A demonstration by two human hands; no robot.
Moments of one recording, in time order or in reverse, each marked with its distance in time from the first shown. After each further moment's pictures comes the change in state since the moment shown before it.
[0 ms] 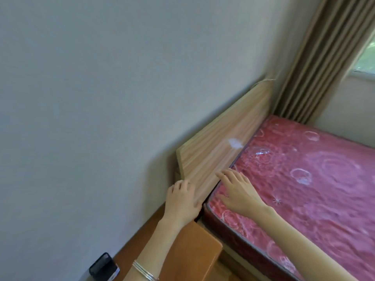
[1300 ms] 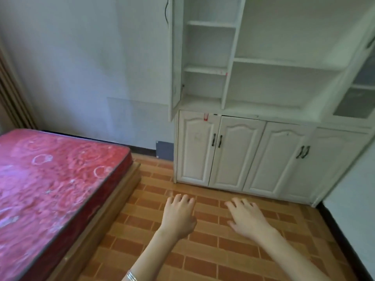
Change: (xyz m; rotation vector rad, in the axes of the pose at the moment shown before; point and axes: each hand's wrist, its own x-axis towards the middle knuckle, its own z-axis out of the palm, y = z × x) left_hand -0.674 0.517 0.037 -0.045 -0.352 2.090; right_hand -0.930 -0.293 -0.020 0.051 -0.086 2.145
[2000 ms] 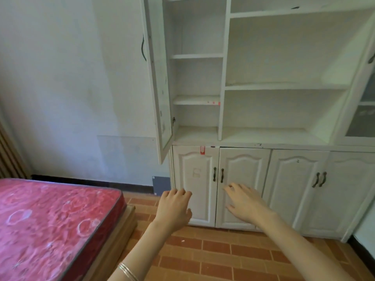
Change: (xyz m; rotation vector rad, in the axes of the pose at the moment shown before) left_hand 0.245 -0.057 -0.054 0.070 0.123 0.050; right_hand 0.211 0.101 -0.103 0.058 0.269 0.009
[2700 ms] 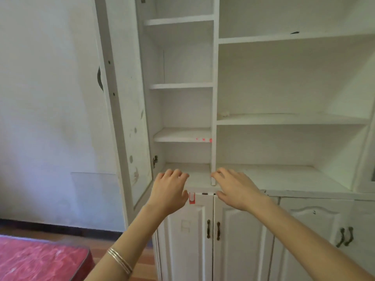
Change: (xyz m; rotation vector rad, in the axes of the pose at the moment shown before) left_hand 0.321 -0.035 -0.046 0.091 0.285 0.061; right_hand 0.260 0.132 -0.085 -0.082 0.220 -0.104
